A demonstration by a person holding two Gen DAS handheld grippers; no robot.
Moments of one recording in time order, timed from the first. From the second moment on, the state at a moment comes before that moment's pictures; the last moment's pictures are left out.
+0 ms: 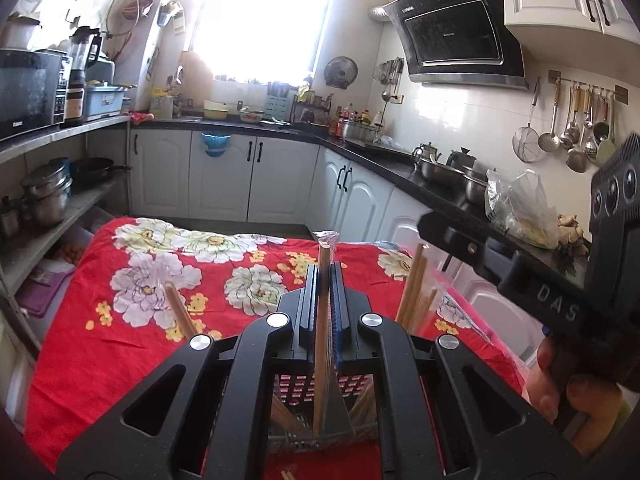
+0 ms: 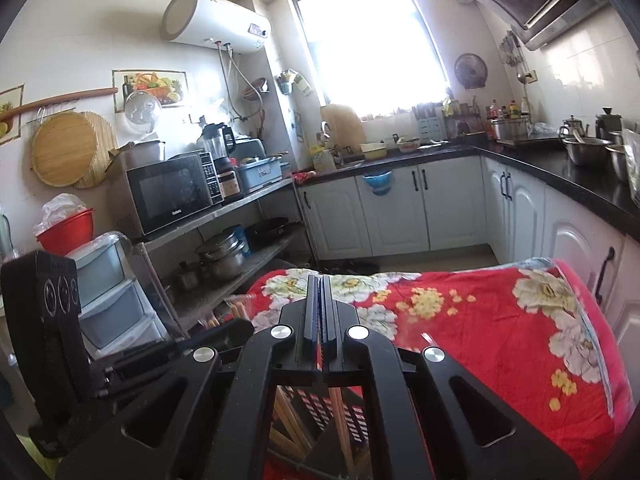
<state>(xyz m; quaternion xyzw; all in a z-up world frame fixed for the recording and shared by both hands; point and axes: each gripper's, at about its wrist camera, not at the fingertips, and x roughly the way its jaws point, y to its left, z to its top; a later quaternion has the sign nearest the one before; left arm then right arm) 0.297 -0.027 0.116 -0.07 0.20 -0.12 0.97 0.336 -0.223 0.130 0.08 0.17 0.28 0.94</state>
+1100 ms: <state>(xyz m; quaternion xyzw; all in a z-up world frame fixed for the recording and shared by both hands) 0.246 -0.010 0.115 -0.12 0.22 -0.13 0.96 0.286 -0.274 0.099 0.11 0.22 0.22 0.94</state>
